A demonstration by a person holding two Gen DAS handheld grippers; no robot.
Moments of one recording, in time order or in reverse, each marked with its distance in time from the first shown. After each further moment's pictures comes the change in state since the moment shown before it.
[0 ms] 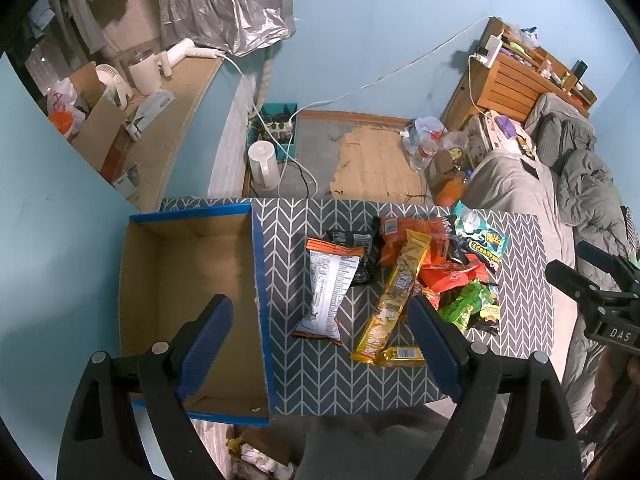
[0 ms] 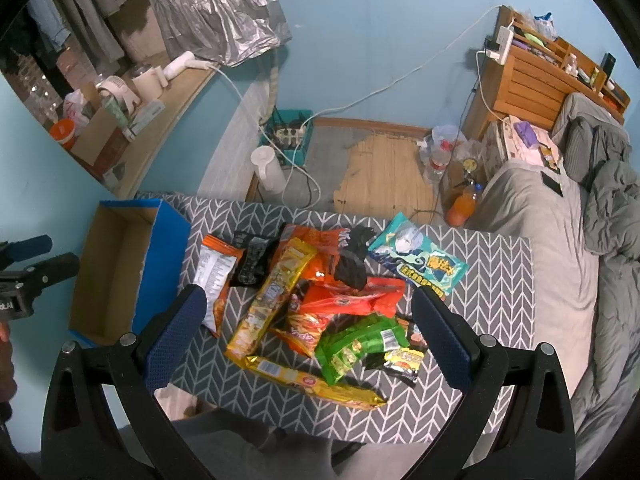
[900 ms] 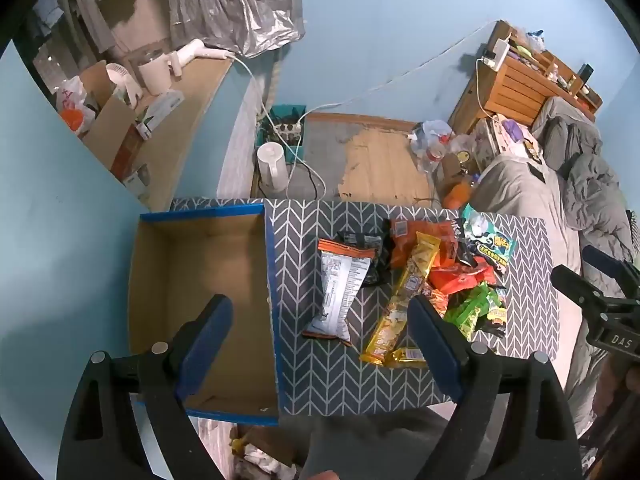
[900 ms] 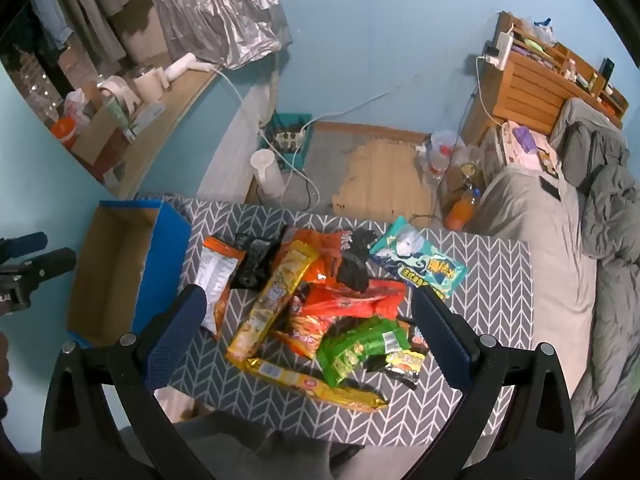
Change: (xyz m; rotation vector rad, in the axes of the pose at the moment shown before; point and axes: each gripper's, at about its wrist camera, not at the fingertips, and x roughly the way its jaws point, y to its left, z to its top) left arm -0.003 0.008 0.000 -0.005 0.005 0.022; right arm -0.004 0.008 -0.001 -0.012 -0.026 -0.007
